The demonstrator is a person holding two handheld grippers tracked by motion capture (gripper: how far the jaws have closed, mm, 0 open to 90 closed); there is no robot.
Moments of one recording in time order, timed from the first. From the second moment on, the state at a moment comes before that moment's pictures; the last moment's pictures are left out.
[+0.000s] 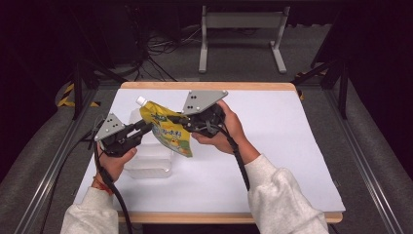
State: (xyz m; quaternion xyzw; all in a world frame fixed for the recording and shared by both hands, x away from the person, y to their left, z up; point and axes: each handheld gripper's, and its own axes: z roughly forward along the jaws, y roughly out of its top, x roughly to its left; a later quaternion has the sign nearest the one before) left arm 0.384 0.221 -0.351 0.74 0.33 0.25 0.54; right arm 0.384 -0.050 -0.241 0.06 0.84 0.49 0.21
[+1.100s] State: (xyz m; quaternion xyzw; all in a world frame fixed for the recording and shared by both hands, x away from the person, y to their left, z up) left arm 0.392 0.270 -0.372 0.70 0.39 0.28 0.52; right arm 0.441 0.000 -0.268 0.09 0.83 0.52 0.19
